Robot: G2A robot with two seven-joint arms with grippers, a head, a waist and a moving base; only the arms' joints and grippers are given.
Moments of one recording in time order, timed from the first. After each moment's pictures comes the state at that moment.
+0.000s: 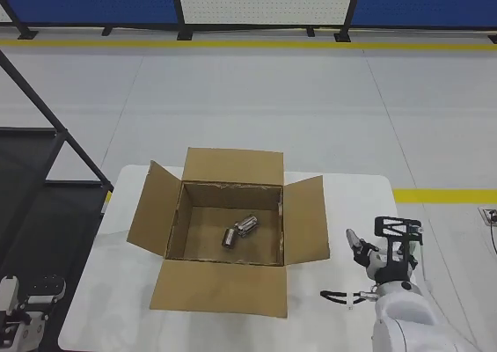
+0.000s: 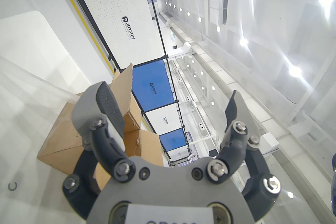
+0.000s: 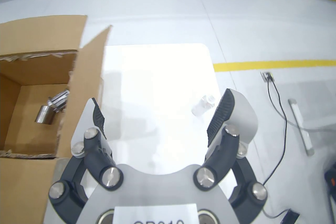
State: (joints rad) left arm 1.90 -1.36 -2.04 -2.11 -0.32 -0.41 -0.20; right arm -1.43 -1.43 1.43 -2.19 -1.60 0.39 0.76
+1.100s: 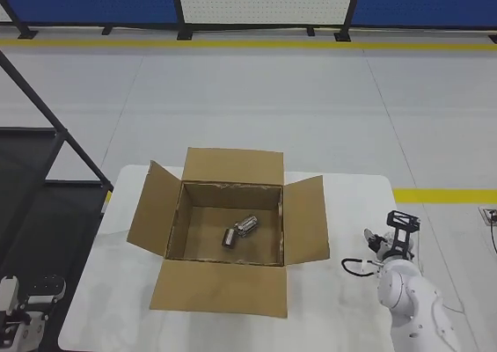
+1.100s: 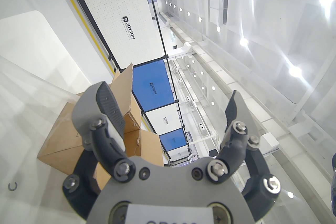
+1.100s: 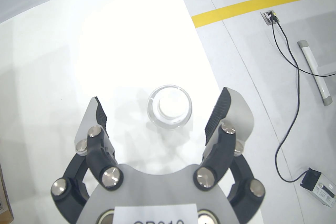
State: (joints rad) left arm 1.90 -1.36 -2.04 -2.11 -0.32 -0.41 -0.20; right arm -1.08 -1.42 1.60 -1.40 -1.36 0.30 0.51
